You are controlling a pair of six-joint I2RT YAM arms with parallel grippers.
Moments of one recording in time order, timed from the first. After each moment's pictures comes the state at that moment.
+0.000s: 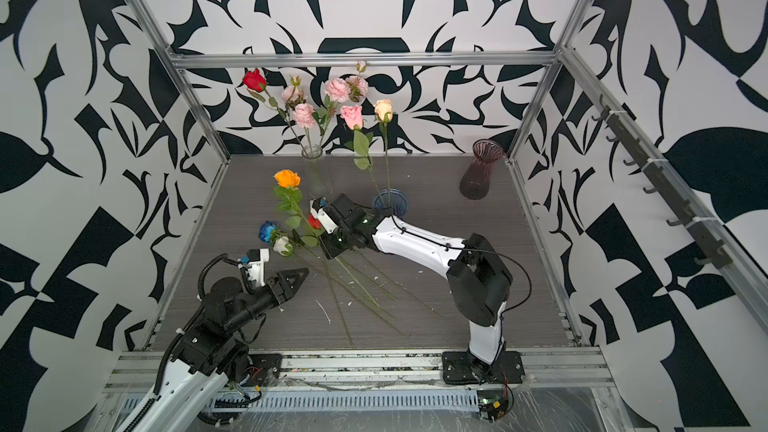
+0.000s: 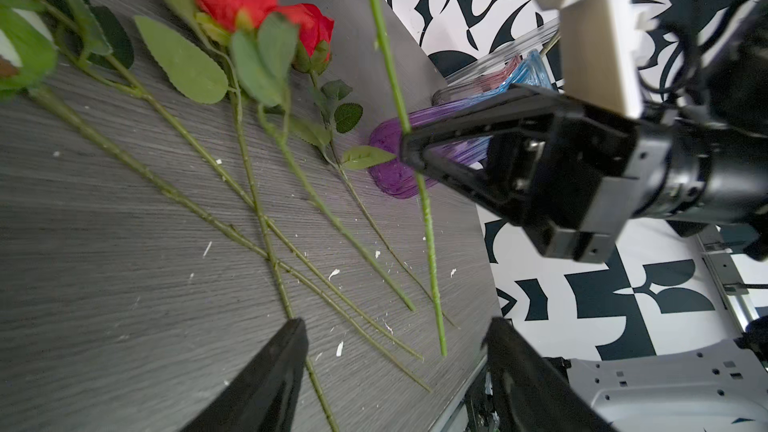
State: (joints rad) left arm -0.46 0.23 0.15 -0.23 0.34 -0.95; right arm 0.91 1.82 1.47 -0.50 -0.21 0.27
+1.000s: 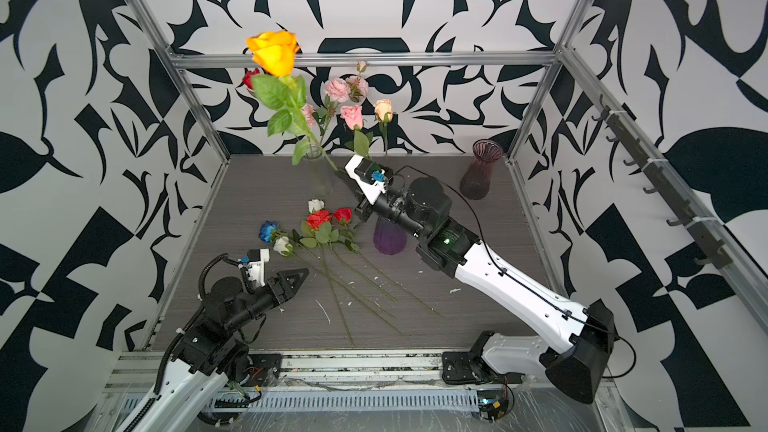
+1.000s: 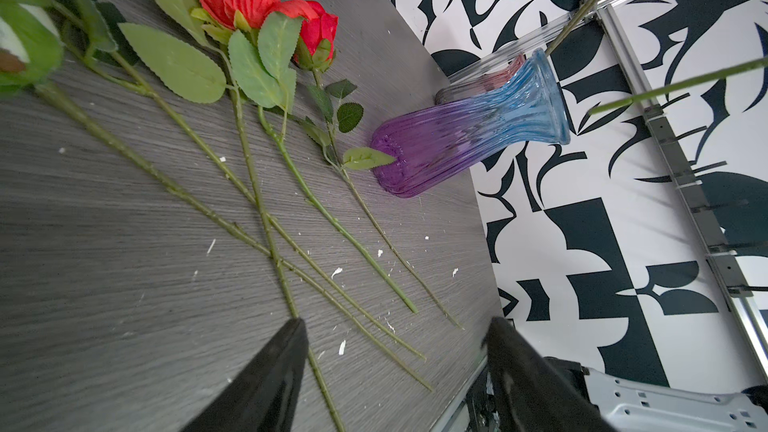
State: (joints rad) left arm -0.46 0.24 0.15 -0.23 0.34 -0.95; right arm 0.78 1.23 1.18 0.26 -0.18 -0.23
